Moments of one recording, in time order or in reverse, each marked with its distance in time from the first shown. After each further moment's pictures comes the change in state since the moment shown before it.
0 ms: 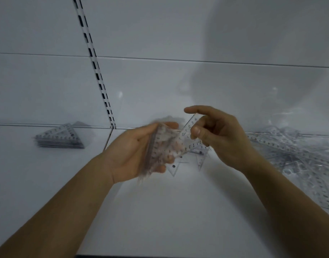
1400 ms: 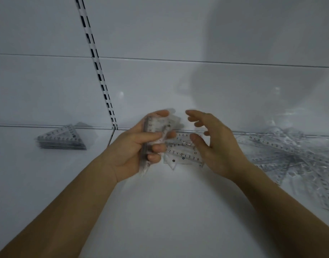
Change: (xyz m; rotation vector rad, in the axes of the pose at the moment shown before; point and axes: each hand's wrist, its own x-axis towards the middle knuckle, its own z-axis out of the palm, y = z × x) left_hand 0.006 0.000 -0.008 -0.052 0.088 0.186; right_hand -0.005 0.022 0.013 -0.658 0.045 0.006
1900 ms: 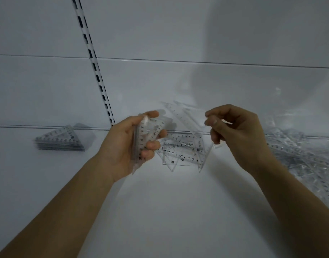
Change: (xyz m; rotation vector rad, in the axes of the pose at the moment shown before) left_hand -0.001 0.008 -0.002 -0.155 0.118 -0.002; right_hand 0.008 -0.003 -0.035 0.622 0.199 0.168
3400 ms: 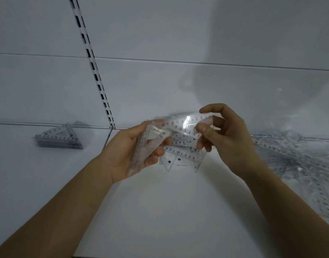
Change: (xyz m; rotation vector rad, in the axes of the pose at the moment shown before) left_hand 0.001 -0.008 0.004 0.020 0.020 -0.150; right_hand -0.003 0.003 0.008 0.094 -0.109 0.091
